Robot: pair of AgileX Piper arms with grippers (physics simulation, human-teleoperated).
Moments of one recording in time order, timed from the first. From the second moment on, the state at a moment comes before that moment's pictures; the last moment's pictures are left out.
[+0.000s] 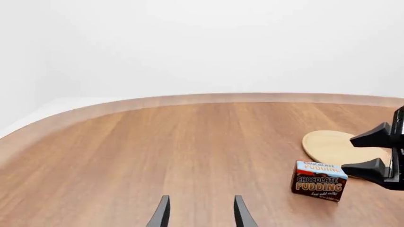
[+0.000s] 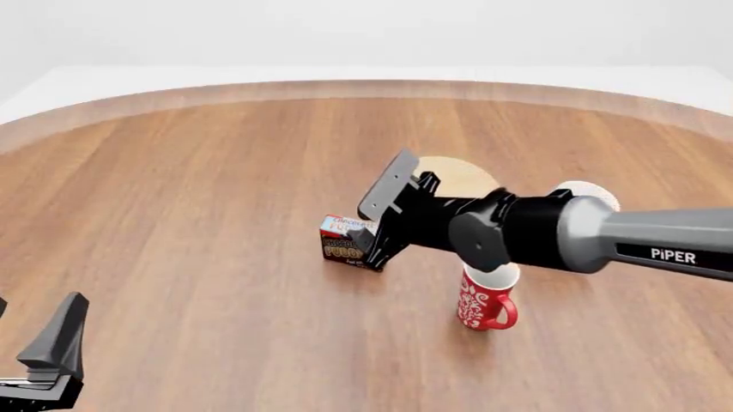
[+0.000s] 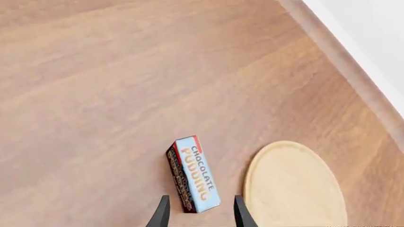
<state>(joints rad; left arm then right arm) 0.00 0.00 0.00 0.00 0.00 0.66 1.73 -1.02 -0.04 -0.44</state>
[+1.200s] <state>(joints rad) 0.00 0.00 0.00 0.00 0.00 0.62 1.91 -1.03 -0.16 -0.39</state>
